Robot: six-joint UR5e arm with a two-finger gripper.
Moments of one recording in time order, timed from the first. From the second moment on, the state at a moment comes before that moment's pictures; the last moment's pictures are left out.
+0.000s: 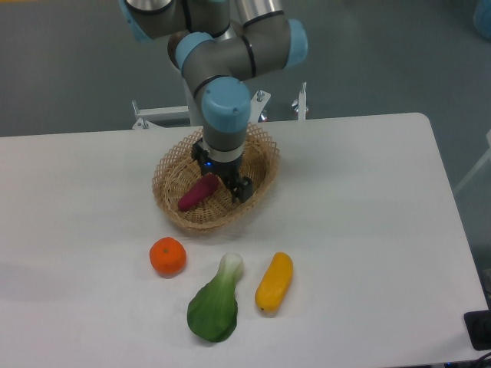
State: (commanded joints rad) arm 2.32 -1.72 -2.12 -0.95 1.51 1.12
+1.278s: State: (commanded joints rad) arm 2.37 -1.67 -2.05 -0.98 1.52 1.08
